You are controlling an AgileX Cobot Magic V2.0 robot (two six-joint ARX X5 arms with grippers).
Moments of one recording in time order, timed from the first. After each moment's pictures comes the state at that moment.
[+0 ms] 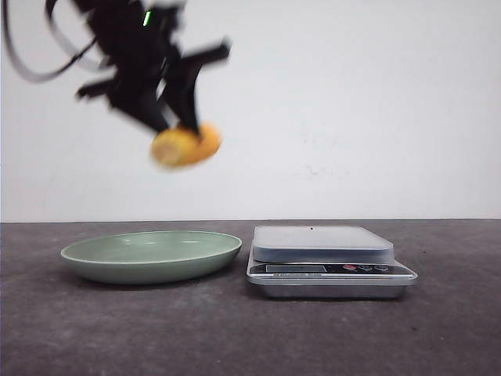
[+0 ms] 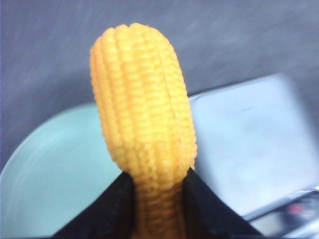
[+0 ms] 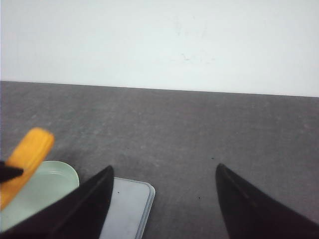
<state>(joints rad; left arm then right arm) -0.62 1.54 1.30 -0.48 -0.05 -0.24 0.16 0.75 1.15 -0.67 -0.13 0.11</state>
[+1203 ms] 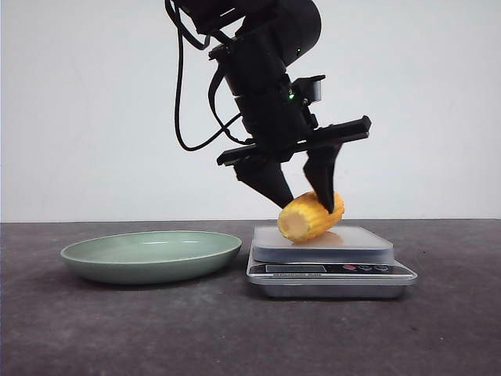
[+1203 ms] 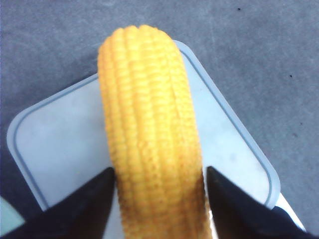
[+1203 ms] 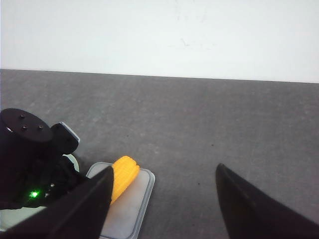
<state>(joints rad) -0.80 2.02 1.59 -0.46 -0.04 -0.22 0.16 0.75 1.15 -0.72 -0.13 0.11</state>
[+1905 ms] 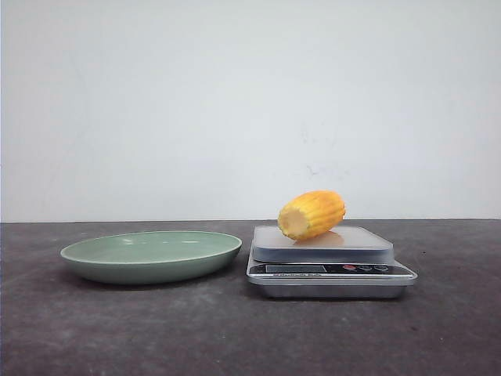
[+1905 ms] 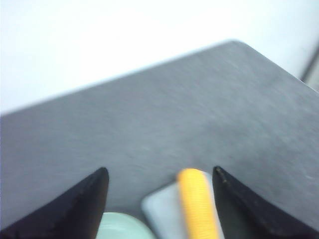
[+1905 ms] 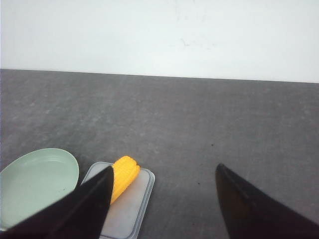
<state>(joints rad) -0.80 1.36 1.67 -0.70 -0.33 -0.12 0.16 0.75 1.15 -0.73 -0.13 0.10</state>
